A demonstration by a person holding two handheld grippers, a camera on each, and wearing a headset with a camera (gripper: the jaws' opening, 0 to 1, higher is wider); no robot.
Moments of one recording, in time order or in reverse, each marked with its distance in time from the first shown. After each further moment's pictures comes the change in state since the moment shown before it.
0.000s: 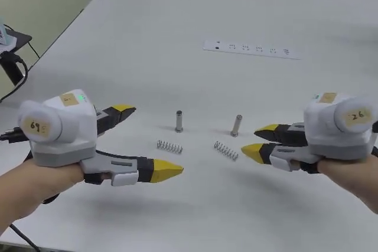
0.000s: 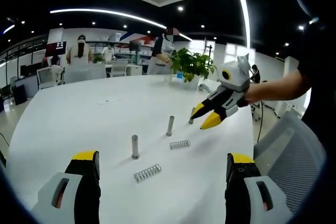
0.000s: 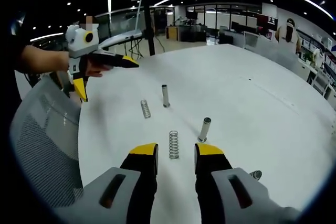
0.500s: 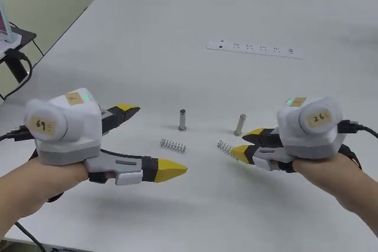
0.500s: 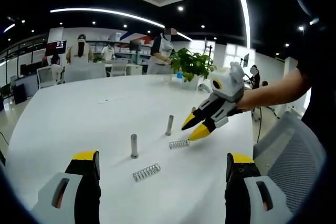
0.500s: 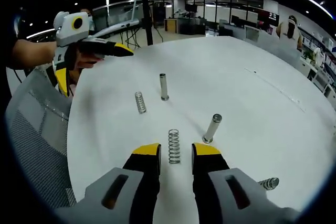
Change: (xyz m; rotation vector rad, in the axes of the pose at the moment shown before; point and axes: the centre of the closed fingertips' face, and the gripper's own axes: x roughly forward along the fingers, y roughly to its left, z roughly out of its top) left arm -0.001 -0.001 -0.002 -0.004 0.002 -0.002; right arm 0.035 -0.001 -0.015 -0.005 0.067 -0.022
